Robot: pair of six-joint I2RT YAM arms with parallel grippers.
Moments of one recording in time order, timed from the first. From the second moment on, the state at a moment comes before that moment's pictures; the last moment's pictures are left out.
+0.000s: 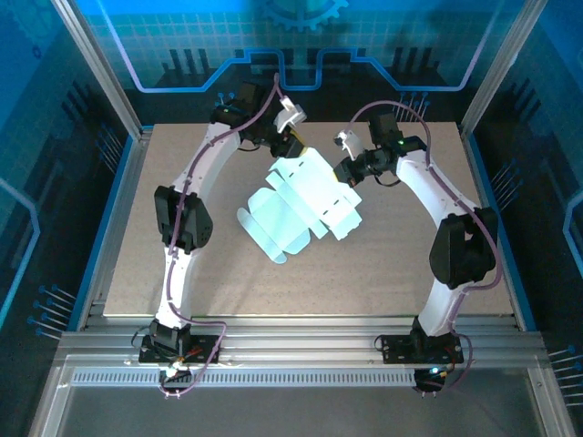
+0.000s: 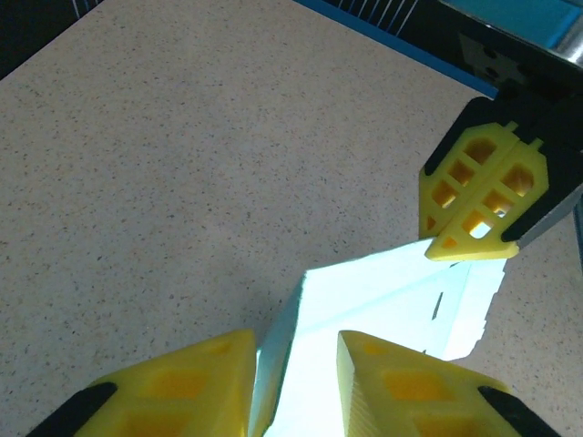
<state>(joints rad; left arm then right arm) -0.29 2.30 2.37 -0.98 0.84 0.45 0.25 1.81 1.62 -0.79 -0.53 -0.30</state>
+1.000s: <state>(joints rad) -0.26 2.10 2.21 -0.86 0.77 -0.04 0.21 1.89 1.71 -0.89 -0.64 -0.27</state>
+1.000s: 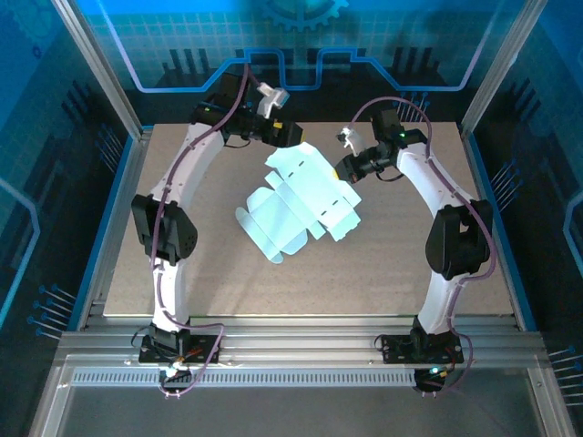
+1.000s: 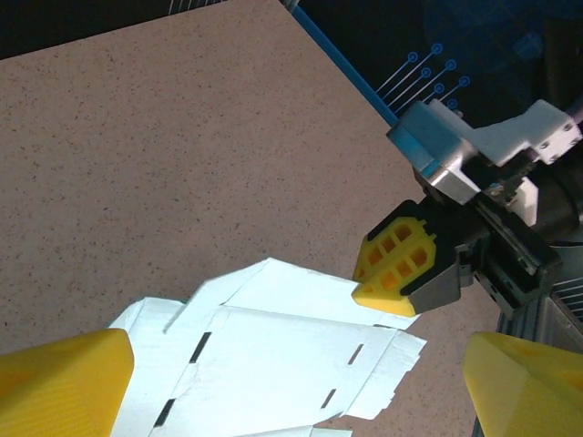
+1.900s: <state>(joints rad) -0.29 2.19 2.21 -0.76 0.79 -0.07 0.21 1.89 1.72 -0.91 -0.66 -0.27</state>
